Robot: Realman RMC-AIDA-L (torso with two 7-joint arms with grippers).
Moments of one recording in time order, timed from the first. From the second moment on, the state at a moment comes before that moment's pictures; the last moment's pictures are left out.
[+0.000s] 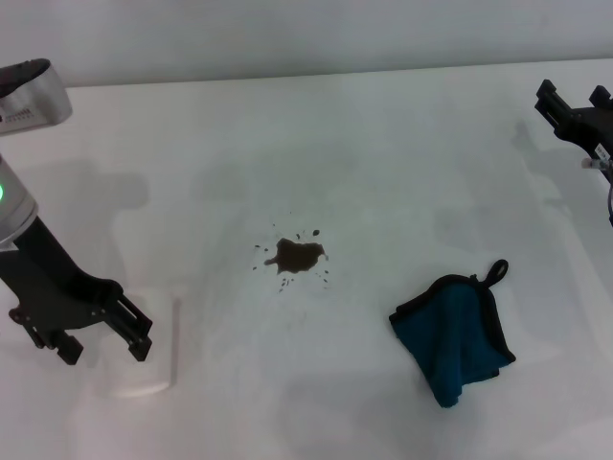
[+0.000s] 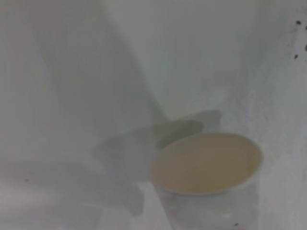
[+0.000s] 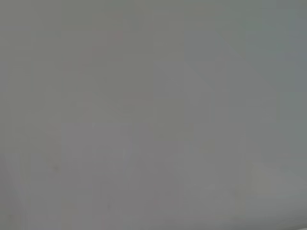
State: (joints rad) left arm -1.03 -1.99 1.04 0.60 -0.38 -1.77 0.22; right arm 0.55 2.03 -0.69 0.08 2.49 0.98 -2.67
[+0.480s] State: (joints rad) left arm -1.02 -2.01 1.04 0.57 -0.37 -1.69 0.22; right arm 0.54 2.03 -0.69 0.08 2.49 0.98 -2.67
